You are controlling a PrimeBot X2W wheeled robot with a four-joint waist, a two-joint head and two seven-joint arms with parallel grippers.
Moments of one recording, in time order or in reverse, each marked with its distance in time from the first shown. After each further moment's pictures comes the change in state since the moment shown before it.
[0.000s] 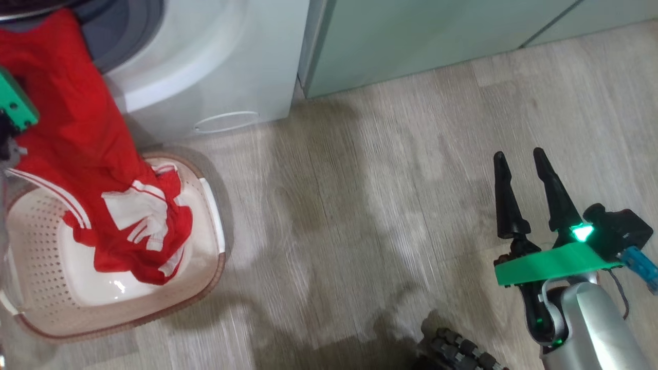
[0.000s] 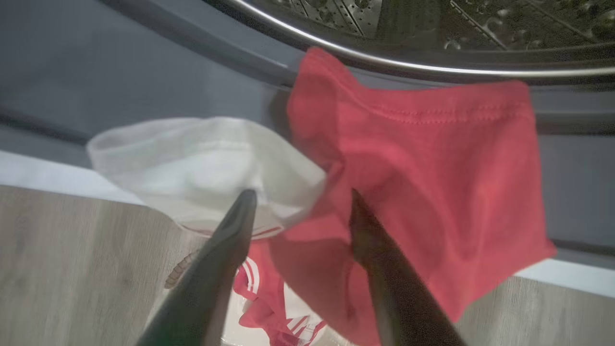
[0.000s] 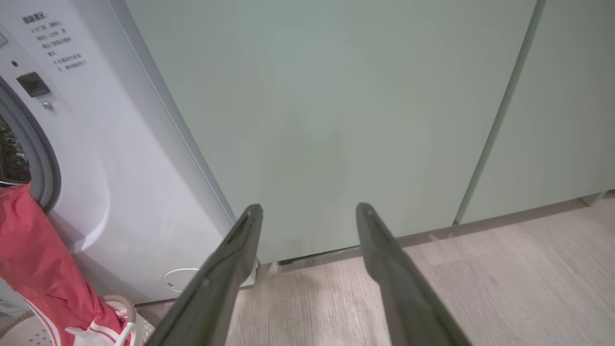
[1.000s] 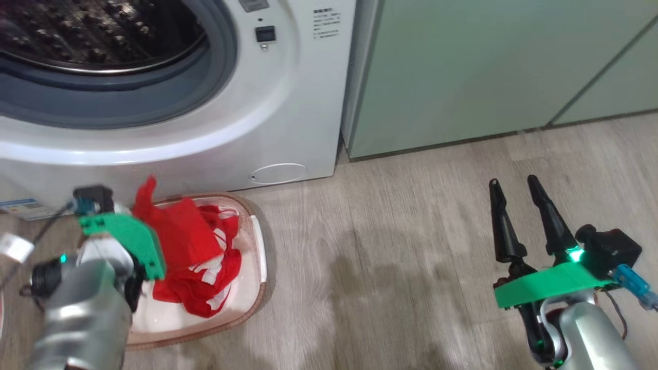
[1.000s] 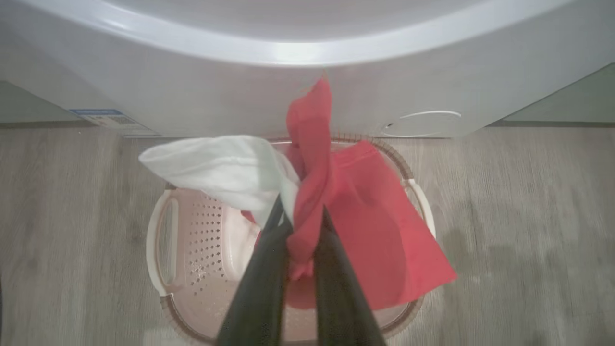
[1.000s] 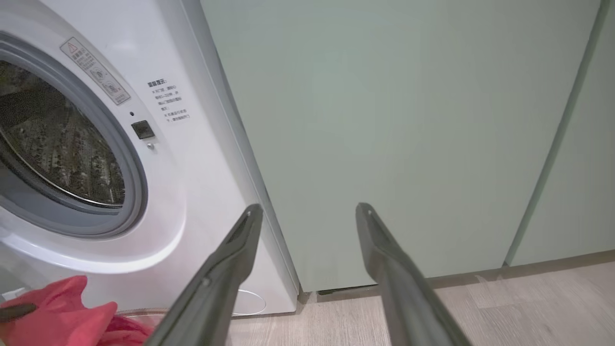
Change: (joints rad) left arm 0.351 -0.188 -0.143 0.119 0.051 -0.115 -0.361; right arm 0.054 -0.021 0.012 0.034 0.001 0.000 0.000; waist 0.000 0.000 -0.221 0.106
